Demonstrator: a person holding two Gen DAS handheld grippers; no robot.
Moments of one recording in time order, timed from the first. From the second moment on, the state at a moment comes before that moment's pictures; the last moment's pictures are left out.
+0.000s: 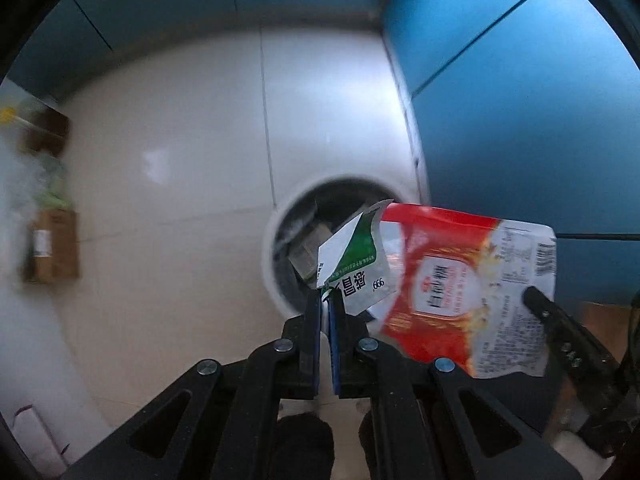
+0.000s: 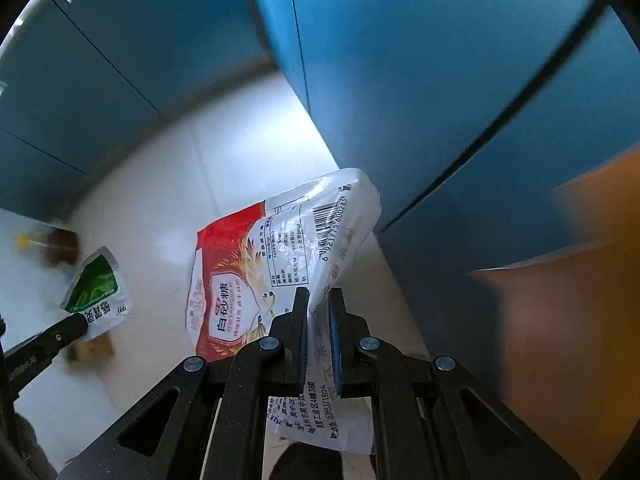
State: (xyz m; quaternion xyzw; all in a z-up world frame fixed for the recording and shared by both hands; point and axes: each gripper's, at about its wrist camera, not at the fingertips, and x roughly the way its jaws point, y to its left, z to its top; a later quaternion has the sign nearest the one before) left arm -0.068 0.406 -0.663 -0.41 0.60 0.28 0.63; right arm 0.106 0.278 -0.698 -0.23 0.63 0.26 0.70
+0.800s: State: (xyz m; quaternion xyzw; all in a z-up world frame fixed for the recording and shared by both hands) left arm -0.073 0.402 -0.716 -0.34 0.64 0.32 0.62; right arm 0.104 0.287 -0.763 -0.28 0.63 0.28 0.67
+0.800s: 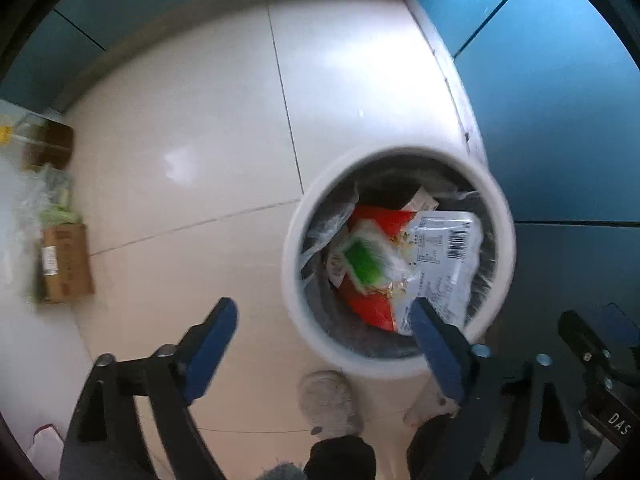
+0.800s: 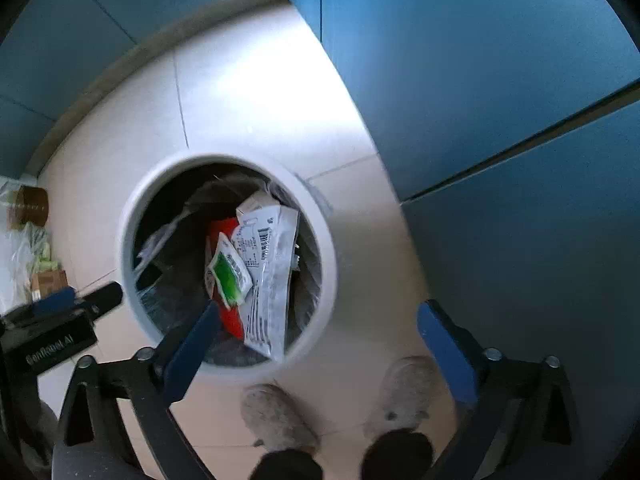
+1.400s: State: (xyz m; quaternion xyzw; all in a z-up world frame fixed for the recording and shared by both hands) left arm -0.135 0.308 -0.389 -0.29 0.54 0.39 0.69; right arm 0.050 0.212 -0.422 -0.27 0.52 0.36 0.72
